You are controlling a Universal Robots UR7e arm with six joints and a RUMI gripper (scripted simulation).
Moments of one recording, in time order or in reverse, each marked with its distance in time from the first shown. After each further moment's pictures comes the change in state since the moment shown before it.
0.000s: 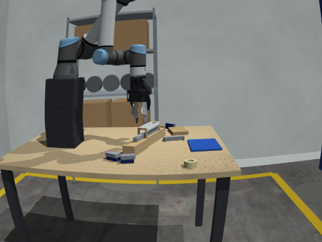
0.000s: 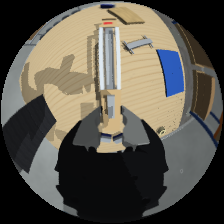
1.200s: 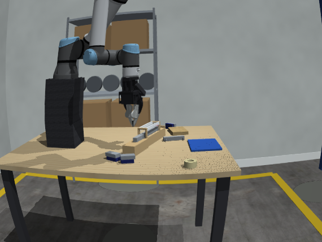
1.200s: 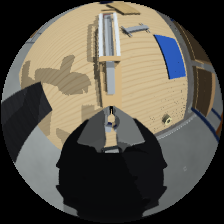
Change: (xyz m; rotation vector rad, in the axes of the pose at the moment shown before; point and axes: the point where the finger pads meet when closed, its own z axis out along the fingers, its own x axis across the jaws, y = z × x) arm -0.002 0.078 0.000 -0.005 -0.003 0.016
